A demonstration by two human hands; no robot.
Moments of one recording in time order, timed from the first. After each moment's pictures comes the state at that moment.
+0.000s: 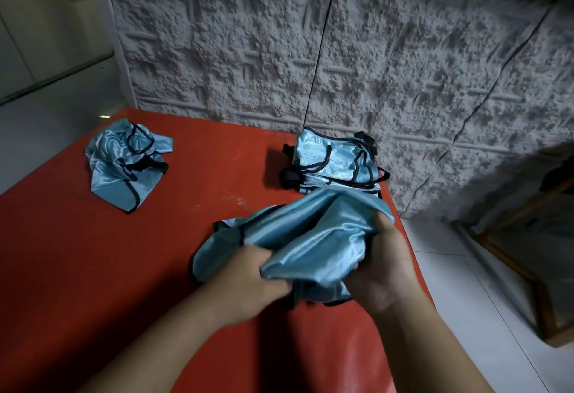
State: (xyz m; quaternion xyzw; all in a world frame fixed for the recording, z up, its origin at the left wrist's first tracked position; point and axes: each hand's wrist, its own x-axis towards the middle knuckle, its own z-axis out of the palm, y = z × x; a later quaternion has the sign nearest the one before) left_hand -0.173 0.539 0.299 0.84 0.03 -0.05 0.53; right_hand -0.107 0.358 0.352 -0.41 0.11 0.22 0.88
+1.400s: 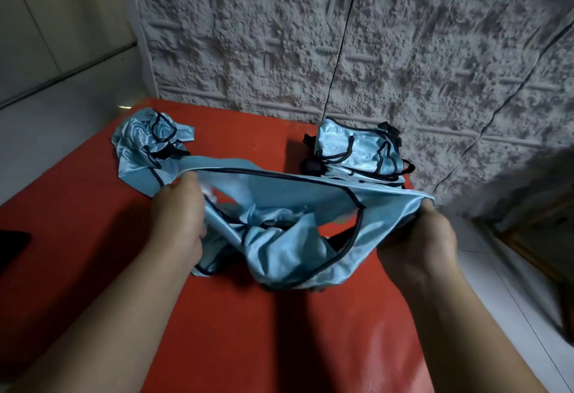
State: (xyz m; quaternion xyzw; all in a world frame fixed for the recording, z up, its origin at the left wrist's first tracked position) left_hand -0.159 0.624 0.342 0.57 0.41 0.20 0.69; right_hand -0.086 0.360 0.348 -0.38 0.19 0.05 0.90
